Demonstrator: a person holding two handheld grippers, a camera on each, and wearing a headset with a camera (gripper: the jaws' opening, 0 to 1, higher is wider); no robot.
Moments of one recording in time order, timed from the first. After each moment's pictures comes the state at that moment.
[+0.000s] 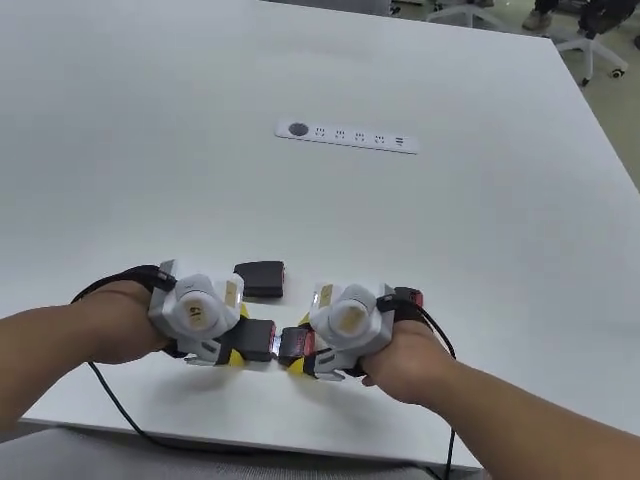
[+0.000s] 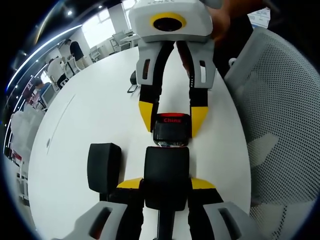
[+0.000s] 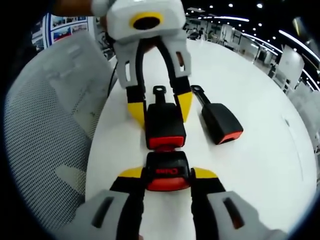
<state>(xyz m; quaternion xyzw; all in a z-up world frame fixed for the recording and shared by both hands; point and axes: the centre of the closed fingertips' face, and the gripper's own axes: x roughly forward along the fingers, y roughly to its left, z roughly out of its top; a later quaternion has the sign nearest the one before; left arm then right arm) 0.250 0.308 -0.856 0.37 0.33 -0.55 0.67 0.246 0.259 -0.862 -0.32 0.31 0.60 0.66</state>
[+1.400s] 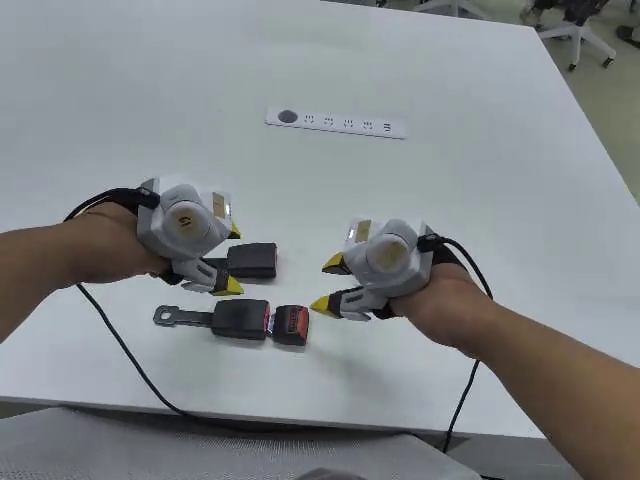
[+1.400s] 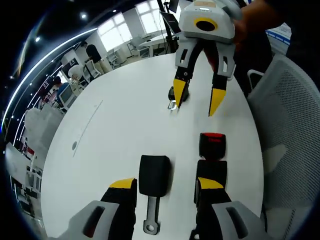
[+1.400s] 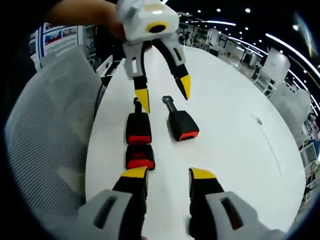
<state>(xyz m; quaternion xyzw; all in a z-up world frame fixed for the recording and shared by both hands) 0.306 0.312 -0.797 0.38 0.30 -0.50 0.72 0.284 0.206 -0.804 -0.32 0.28 0.55 0.72</state>
